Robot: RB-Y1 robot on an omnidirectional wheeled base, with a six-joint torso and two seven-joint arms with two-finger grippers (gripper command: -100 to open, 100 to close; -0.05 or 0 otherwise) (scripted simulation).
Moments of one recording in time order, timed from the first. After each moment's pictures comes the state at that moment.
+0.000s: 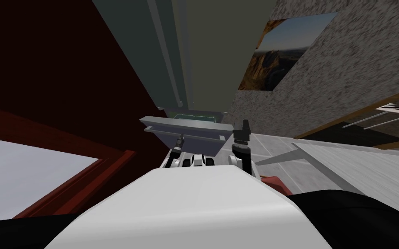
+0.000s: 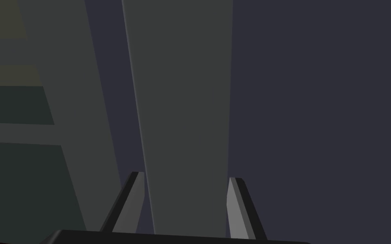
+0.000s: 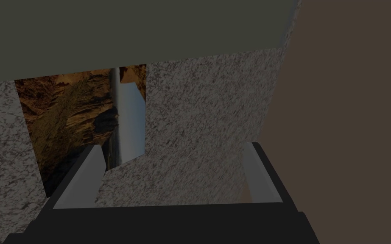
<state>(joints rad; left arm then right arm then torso) 0.34 0.14 -0.24 -1.64 -0.06 -0.42 0.03 0.54 0.00 -0.07 -2.22 0.06 -0.62 -0.02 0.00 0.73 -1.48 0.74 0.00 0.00</state>
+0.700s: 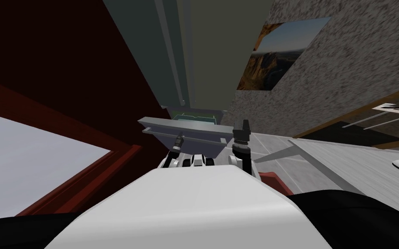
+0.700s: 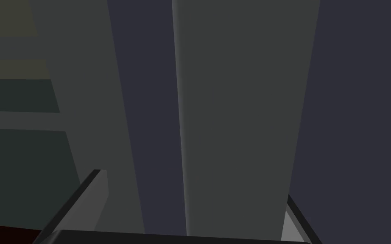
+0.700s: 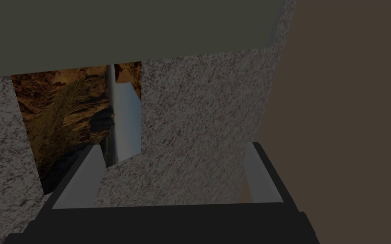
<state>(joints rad) 0.39 0.17 -0.26 -1.78 -0.06 -0.33 0.04 0.54 0.00 -0.07 -2.22 0.06 -0.62 -0.02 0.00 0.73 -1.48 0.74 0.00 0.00</state>
